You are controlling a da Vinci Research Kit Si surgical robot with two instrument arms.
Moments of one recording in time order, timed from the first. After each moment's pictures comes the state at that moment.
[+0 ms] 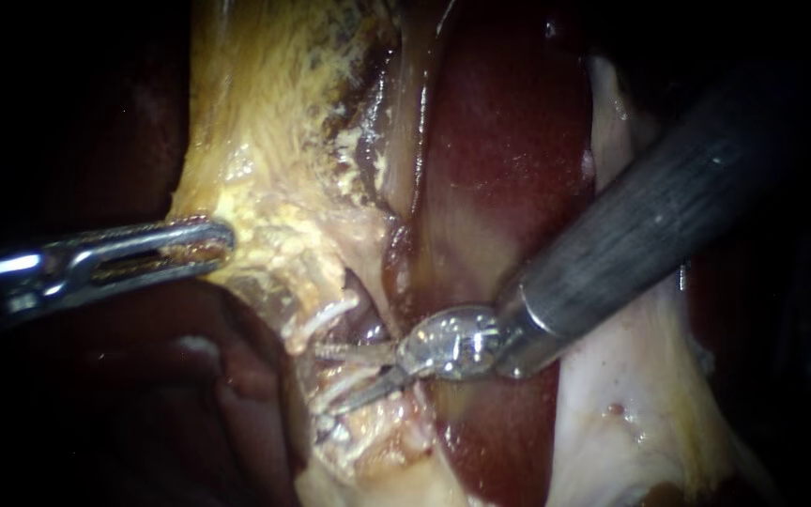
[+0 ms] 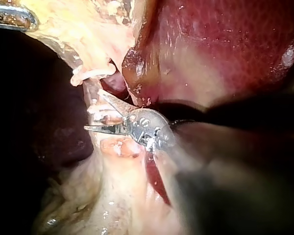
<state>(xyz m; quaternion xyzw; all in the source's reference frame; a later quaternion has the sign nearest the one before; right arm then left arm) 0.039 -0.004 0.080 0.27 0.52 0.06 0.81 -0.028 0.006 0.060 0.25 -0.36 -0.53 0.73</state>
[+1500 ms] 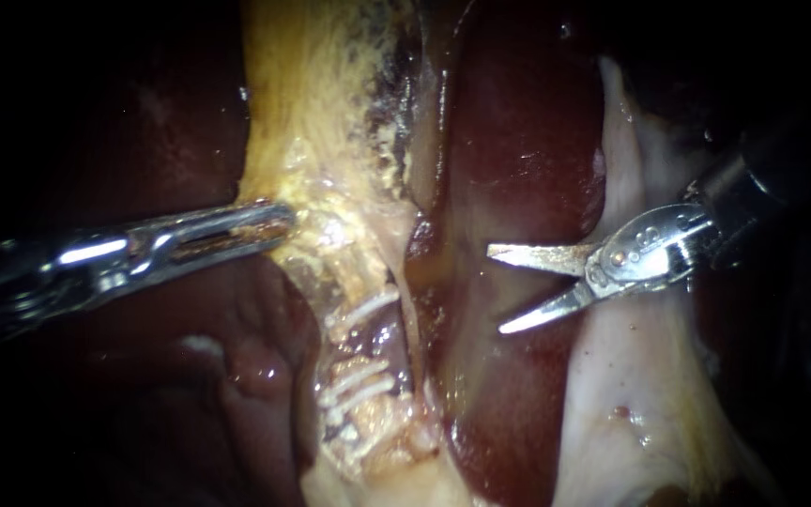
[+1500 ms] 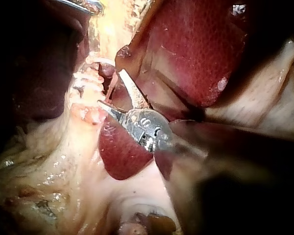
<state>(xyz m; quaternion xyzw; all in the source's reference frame) 0.025 0.006 0.070 0.10 0.51 0.02 0.86 -0.036 0.007 0.071 0.25 -0.36 -0.53 0.73</state>
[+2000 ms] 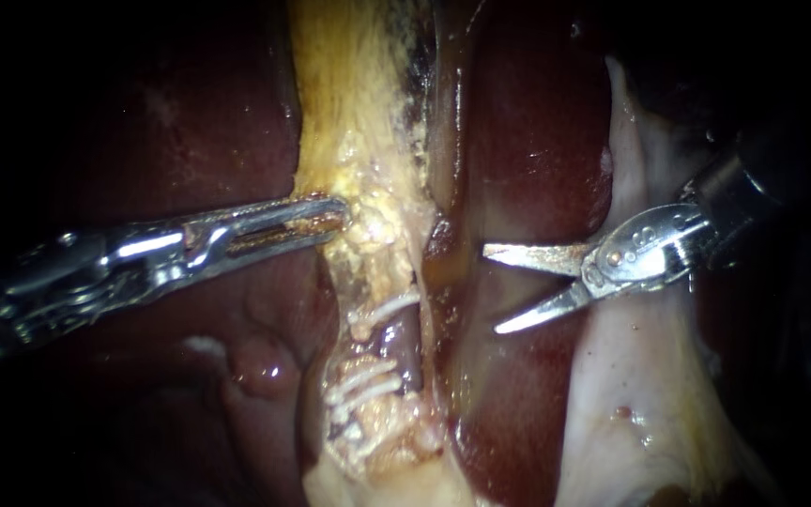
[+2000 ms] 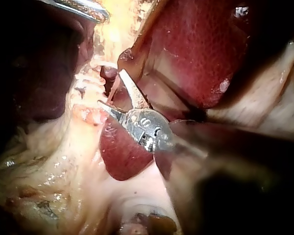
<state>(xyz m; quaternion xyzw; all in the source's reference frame) 0.025 0.006 0.070 0.10 0.51 0.02 0.86 -0.037 0.007 0.071 0.25 -0.36 -0.53 0.73</state>
